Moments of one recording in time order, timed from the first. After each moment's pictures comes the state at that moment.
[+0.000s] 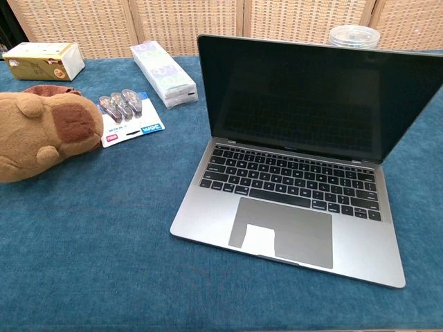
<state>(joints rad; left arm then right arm) 0.01 -1.12 0.12 -1.77 1.83 1.72 -0.37 0.04 -0.78 0.03 -1.89 -1.54 1.49 0.25</state>
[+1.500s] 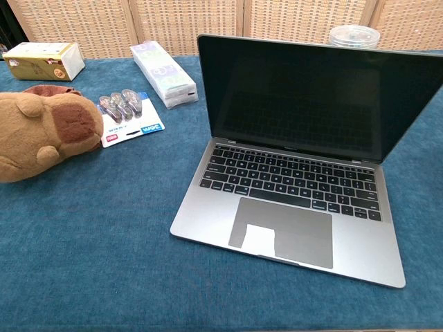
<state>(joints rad) 0.05 -1.09 0.12 -1.78 1.88 1.81 -0.39 0.33 -0.84 0.18 -1.98 -1.35 1.16 0.09</state>
